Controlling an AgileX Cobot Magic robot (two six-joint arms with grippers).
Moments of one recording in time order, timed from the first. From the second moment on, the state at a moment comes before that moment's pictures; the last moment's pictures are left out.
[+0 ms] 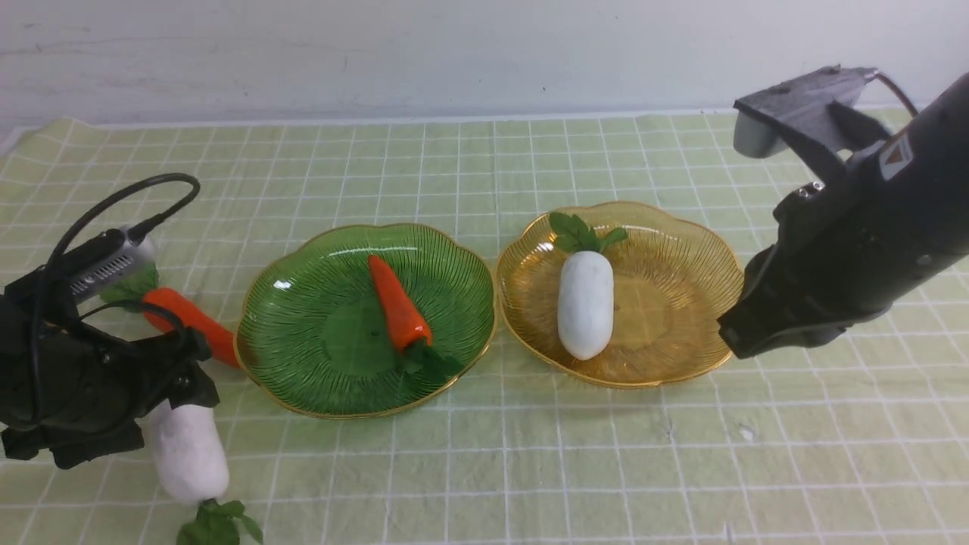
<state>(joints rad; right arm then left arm) 0.43 1.42 -1.31 0.22 1.25 -0.25 0.10 1.48 -0.76 -0.36 0.54 -0.11</state>
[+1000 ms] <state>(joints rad) 0.43 1.12 -1.21 0.19 1.25 -0.25 -0.09 1.51 -1.28 -0.38 1.08 0.11</state>
